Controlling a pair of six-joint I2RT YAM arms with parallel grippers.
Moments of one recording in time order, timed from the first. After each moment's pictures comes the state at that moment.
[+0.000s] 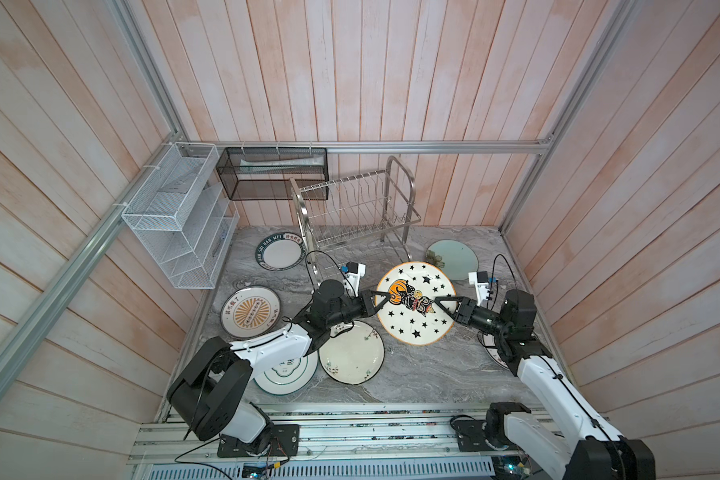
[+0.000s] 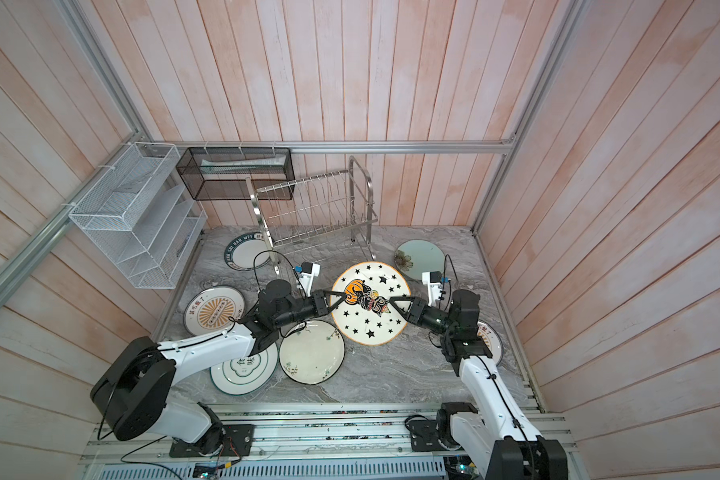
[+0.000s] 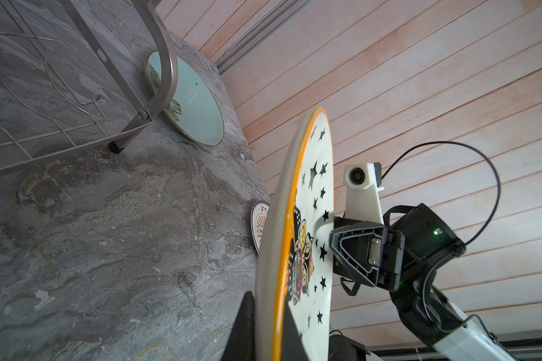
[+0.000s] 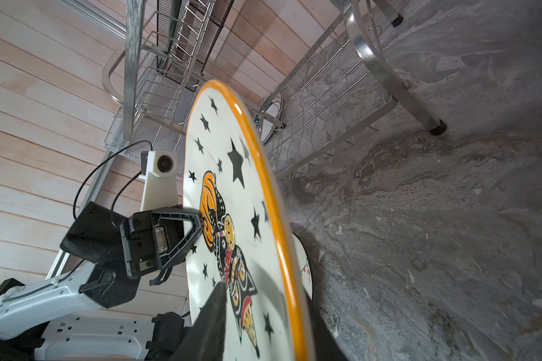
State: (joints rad) left arm -0.68 1.49 0.77 0.55 0.46 -0.91; right arm 0.05 0.95 0.48 0.15 -0.91 0.76
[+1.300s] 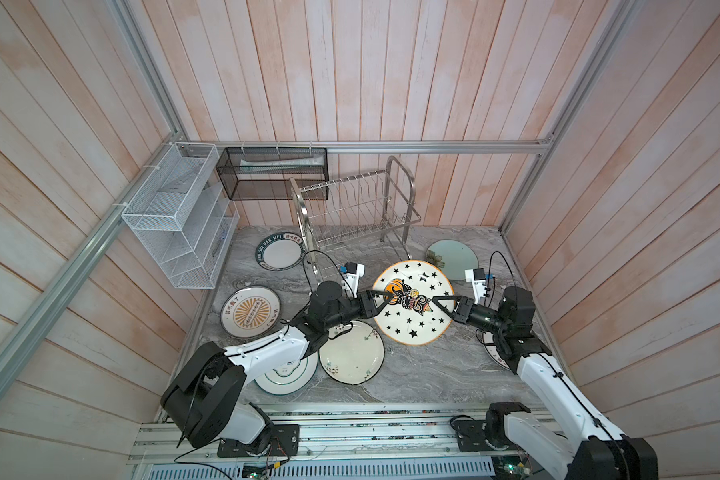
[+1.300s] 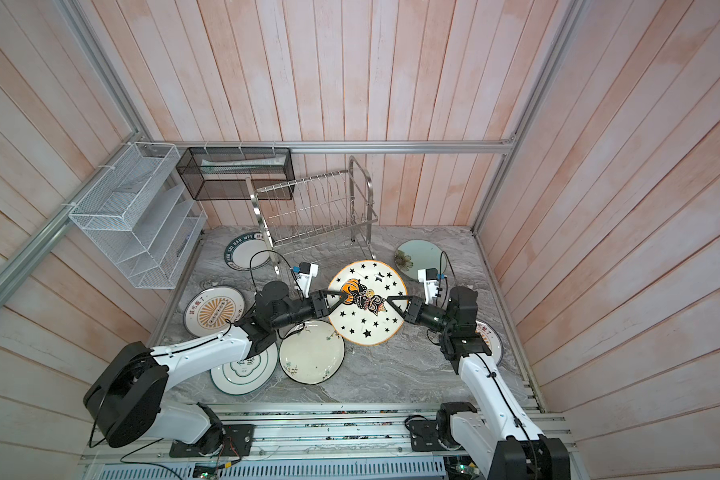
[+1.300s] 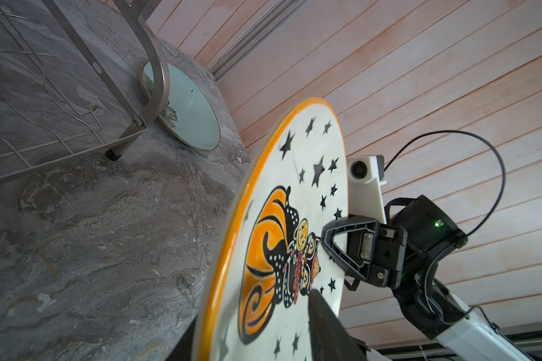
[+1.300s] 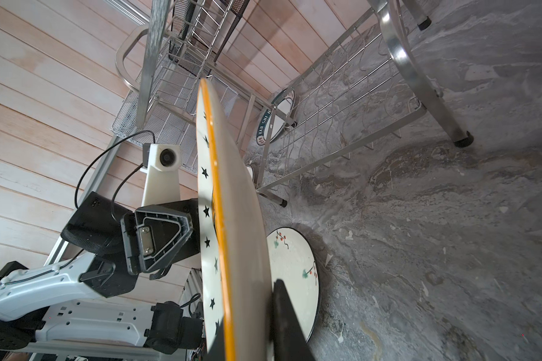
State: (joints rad) left arm -0.68 1.45 0.75 0.54 0.44 -0.88; right arm 0.07 0.95 0.51 0.16 -0.93 0.73
